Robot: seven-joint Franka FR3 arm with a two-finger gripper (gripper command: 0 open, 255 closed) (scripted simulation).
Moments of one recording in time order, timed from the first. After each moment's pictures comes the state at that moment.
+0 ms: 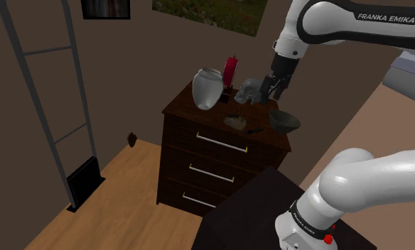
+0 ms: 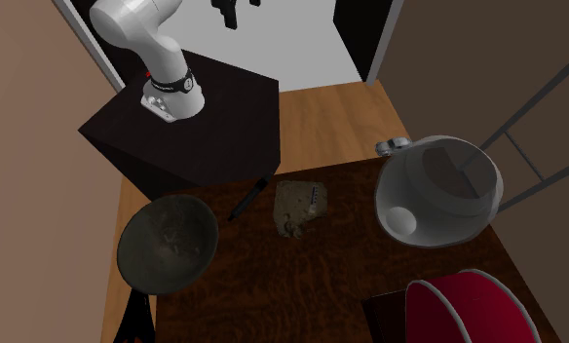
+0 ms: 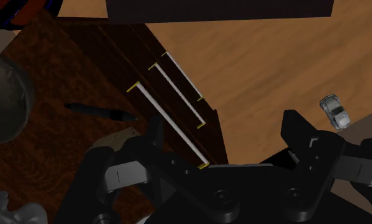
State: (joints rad) arm -0.01 -0.74 -0.03 -2.40 -0.06 1.64 -0.03
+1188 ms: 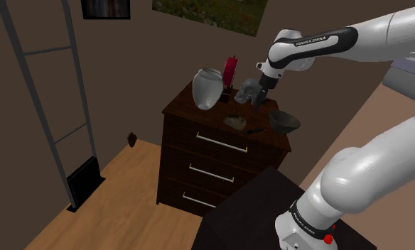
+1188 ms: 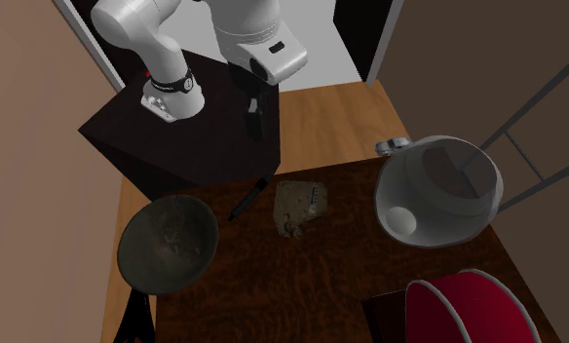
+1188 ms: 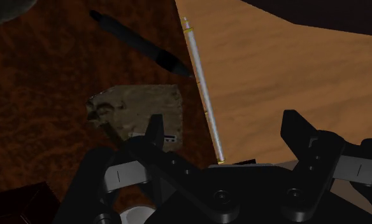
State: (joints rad) arm 0.05 -0.31 -0.41 -2.34 -0.10 2.05 -0.71
